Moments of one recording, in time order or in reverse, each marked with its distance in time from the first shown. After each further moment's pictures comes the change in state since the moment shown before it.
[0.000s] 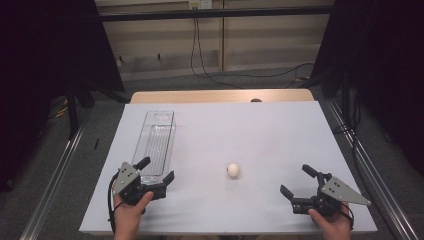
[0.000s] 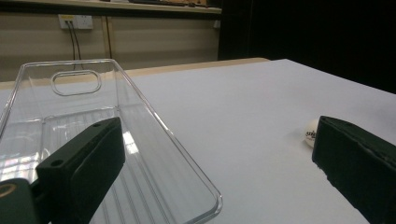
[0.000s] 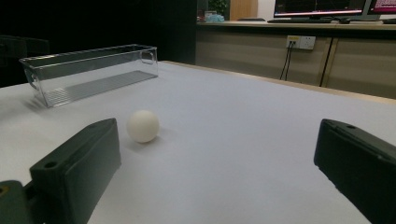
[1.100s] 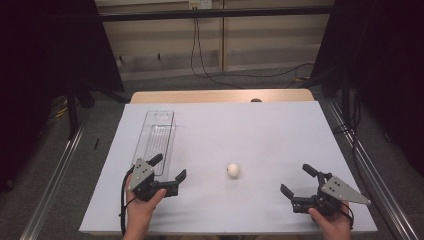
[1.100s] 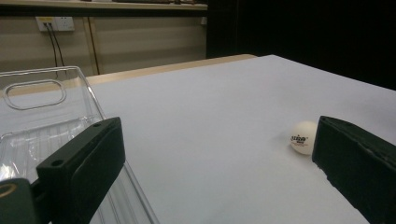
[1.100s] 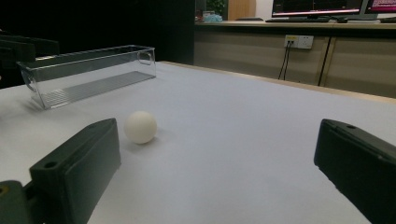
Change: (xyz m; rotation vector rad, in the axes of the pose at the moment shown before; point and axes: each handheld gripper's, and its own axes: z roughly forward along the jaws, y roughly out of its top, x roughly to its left) left arm -0.018 0.004 0.023 0.017 -0.044 0.038; right arm -0.001 0.000 0.000 0.005 -0.001 0.006
